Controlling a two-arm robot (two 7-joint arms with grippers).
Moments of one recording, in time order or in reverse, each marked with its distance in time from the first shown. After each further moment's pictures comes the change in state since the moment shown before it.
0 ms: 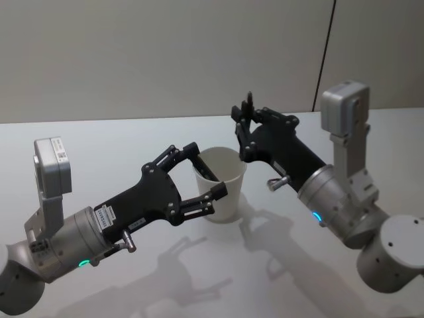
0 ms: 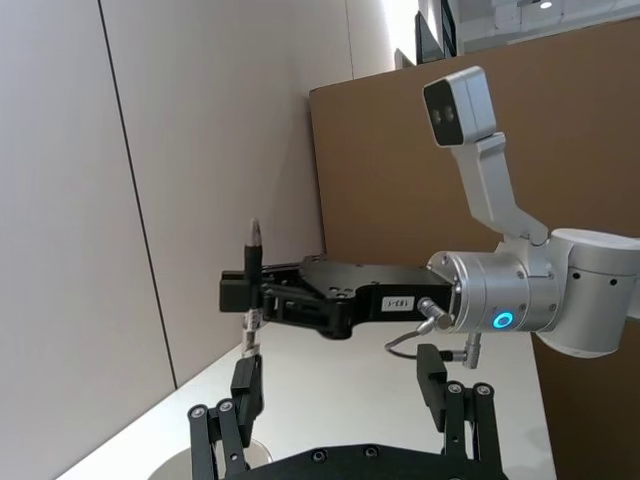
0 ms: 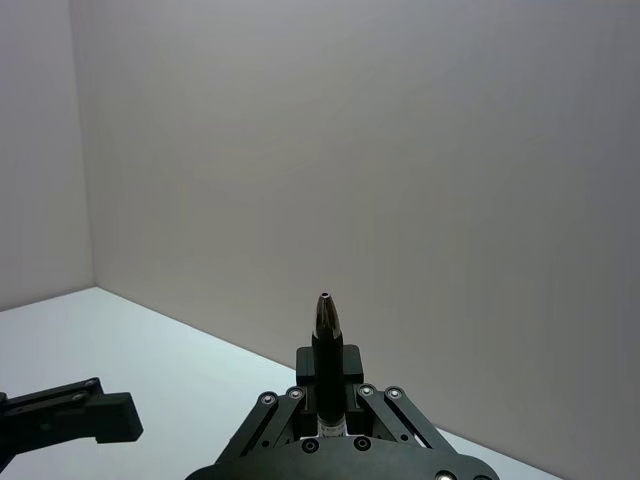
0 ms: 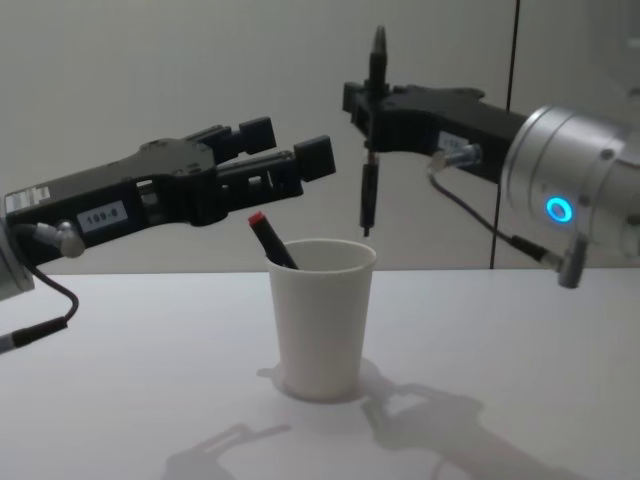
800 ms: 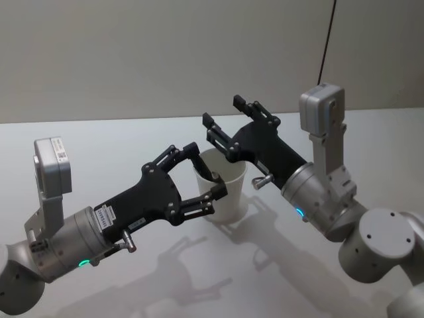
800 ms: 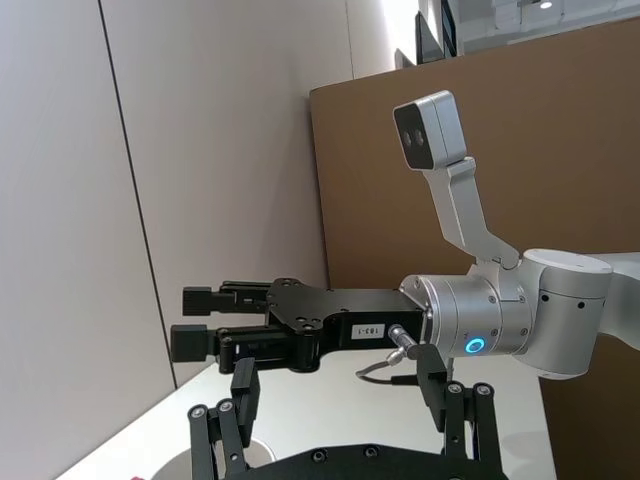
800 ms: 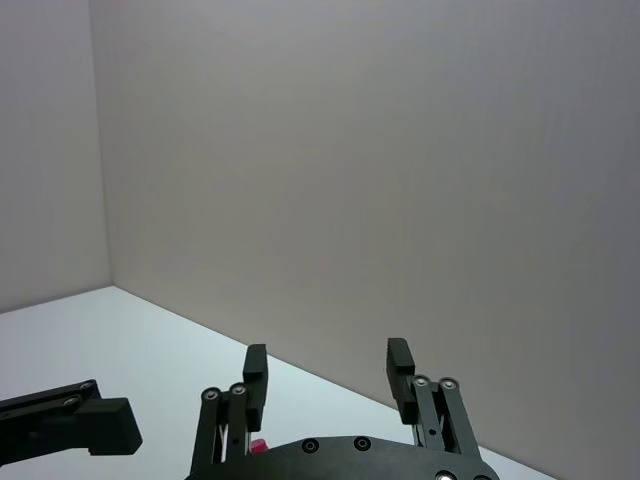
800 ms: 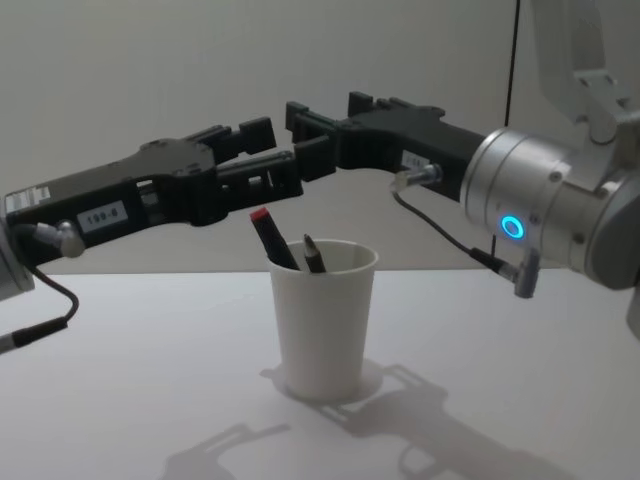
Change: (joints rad) left arm 0.000 0.000 0.000 0.000 0.000 0.000 0.000; right arm 0.061 -0.051 -0.010 0.130 -0.008 -0.061 0.051
